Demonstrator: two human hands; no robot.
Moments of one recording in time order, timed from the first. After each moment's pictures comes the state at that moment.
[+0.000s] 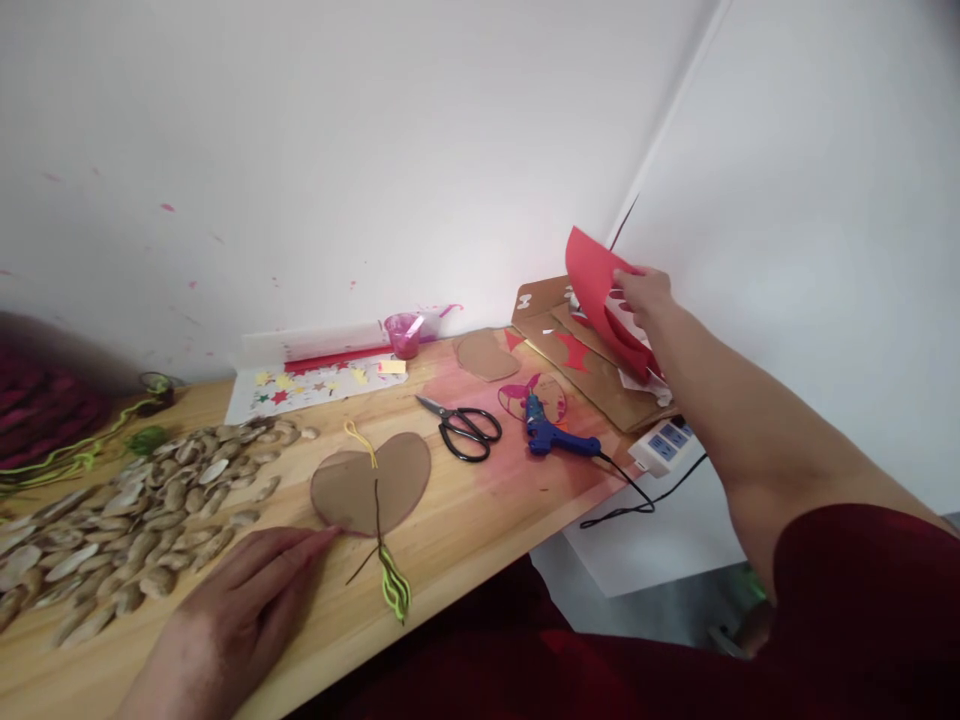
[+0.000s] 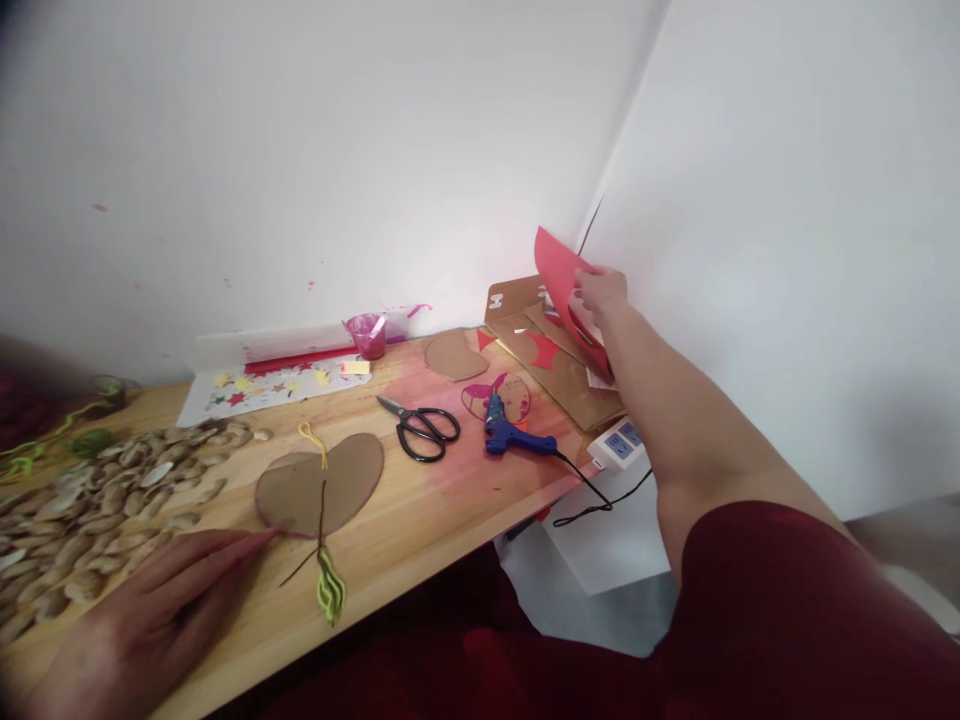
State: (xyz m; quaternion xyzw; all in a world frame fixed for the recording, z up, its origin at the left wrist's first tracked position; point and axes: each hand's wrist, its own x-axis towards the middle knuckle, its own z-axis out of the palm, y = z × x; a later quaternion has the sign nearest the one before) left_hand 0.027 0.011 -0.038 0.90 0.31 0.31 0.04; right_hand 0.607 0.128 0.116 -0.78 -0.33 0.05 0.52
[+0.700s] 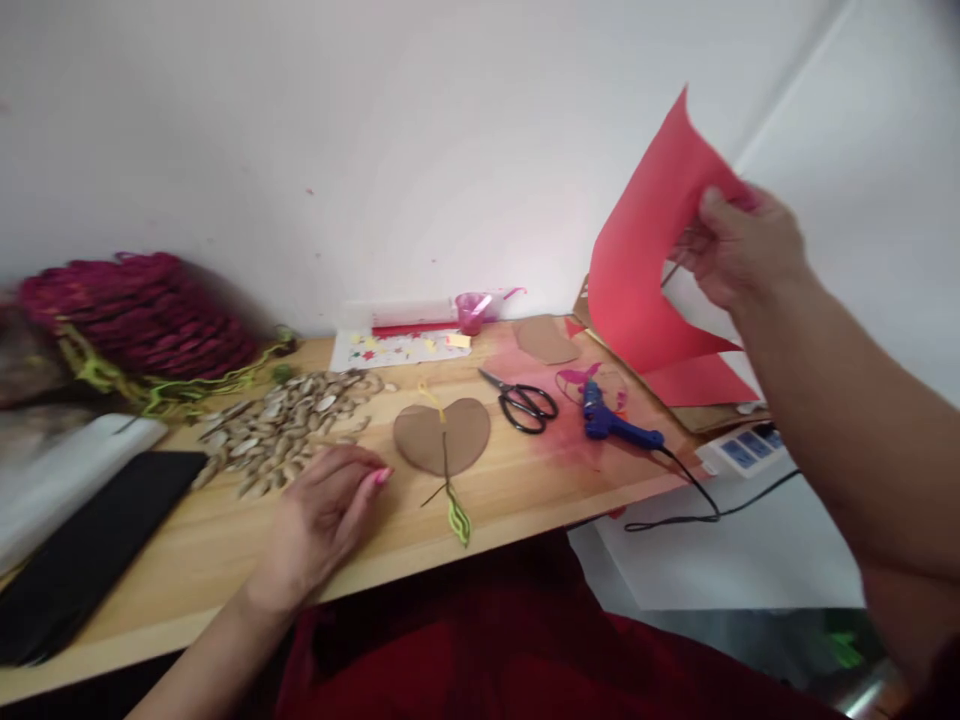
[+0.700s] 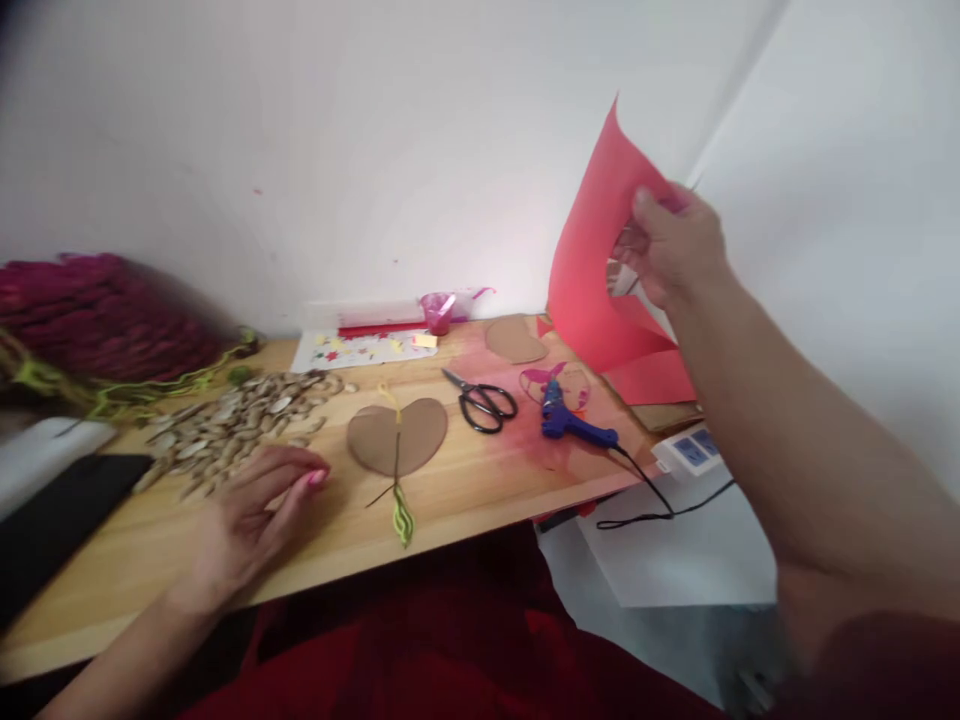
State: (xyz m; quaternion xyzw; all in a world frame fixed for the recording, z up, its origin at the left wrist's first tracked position) left_hand 0.032 0.000 -0.014 0.81 0.38 0.43 0.15; right_hand 0.482 0.091 0.175 -0.48 -0.46 0.23 0.71
